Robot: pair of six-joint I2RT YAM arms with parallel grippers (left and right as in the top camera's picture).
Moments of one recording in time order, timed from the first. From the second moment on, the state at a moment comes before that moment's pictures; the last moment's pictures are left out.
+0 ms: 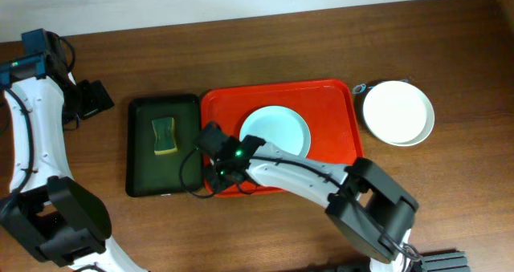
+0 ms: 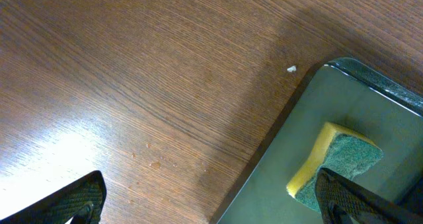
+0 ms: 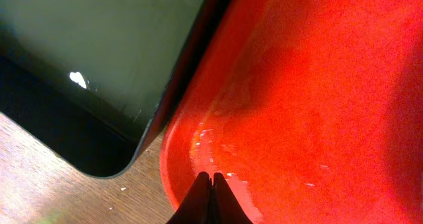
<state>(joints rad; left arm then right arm) 0.23 1.98 1.90 -1.27 -0.13 -0.23 0.87 1.96 1.33 -0.56 -0.13 0.45</state>
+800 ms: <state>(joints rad) 0.23 1.98 1.90 -1.27 -0.13 -0.23 0.98 1.99 1.33 -0.55 -0.09 0.46</state>
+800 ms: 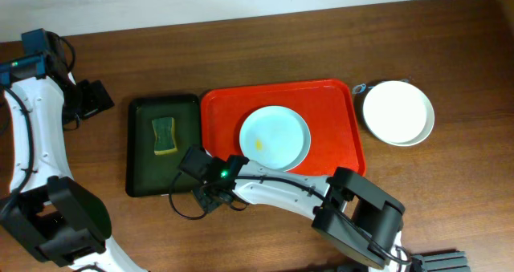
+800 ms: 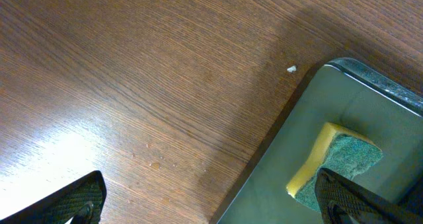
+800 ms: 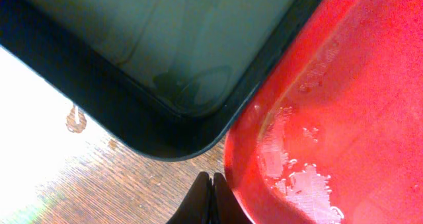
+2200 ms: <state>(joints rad) 0.23 1.98 1.90 -1.27 -0.13 -0.23 0.82 1.95 1.59 -0.72 -0.18 0.46</state>
